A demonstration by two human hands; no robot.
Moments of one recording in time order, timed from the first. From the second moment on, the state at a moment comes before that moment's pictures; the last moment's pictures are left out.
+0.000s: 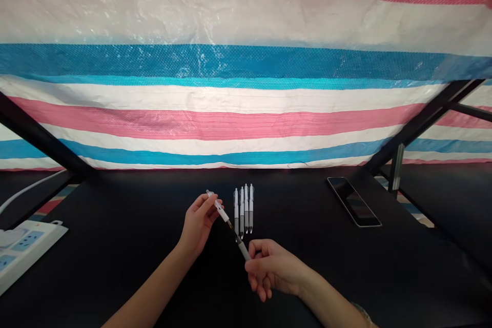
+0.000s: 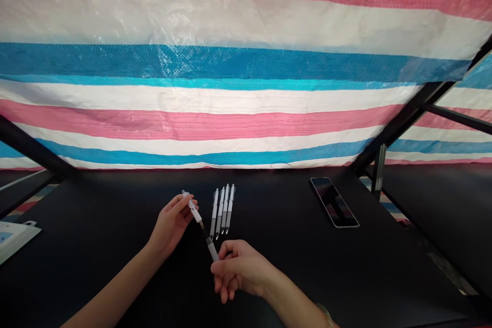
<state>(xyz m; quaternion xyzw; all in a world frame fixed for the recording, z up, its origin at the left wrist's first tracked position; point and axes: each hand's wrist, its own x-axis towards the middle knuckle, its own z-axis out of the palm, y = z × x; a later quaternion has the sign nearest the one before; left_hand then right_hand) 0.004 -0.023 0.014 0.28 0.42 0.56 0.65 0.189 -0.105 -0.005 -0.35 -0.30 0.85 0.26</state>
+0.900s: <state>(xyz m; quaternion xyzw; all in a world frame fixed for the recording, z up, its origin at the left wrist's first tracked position) 0.017 -0.036 0.012 0.35 0.41 0.50 0.68 0.189 -0.105 -0.010 -0.38 -0.31 0.82 0.29</state>
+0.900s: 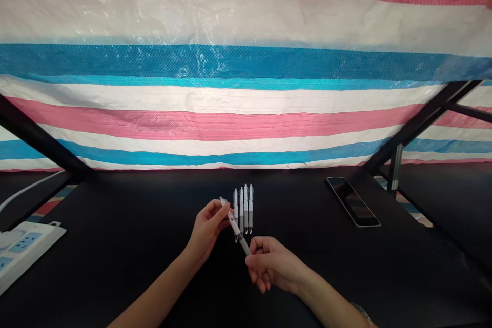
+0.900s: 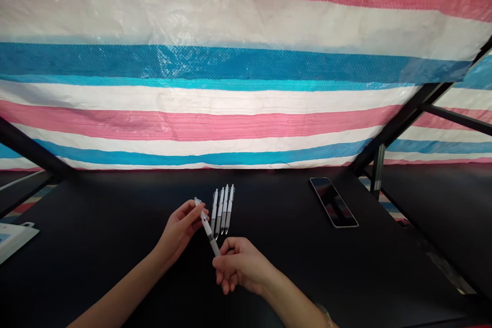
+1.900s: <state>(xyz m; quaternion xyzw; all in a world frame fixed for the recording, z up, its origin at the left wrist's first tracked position) 0.018 -0.039 0.009 0.36 0.40 0.49 0.68 0.187 -0.104 -0.006 -0.40 -0.30 0.81 0.31</state>
